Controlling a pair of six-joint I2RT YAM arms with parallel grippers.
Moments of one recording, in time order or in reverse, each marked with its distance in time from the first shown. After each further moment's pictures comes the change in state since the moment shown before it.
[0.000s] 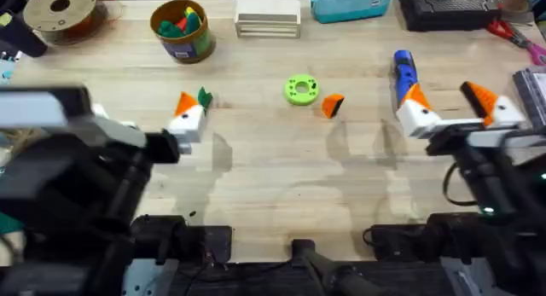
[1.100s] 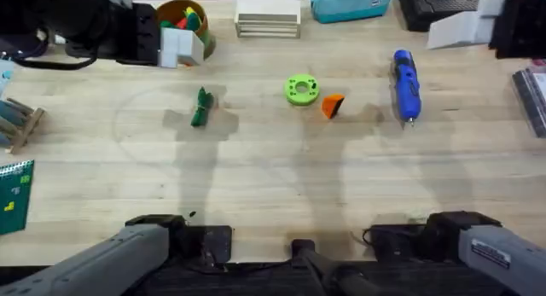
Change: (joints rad) left arm 0.001 1.118 0.999 -0.670 0.026 0.054; right arm 0.000 1.086 1.171 -0.874 0.000 0.000
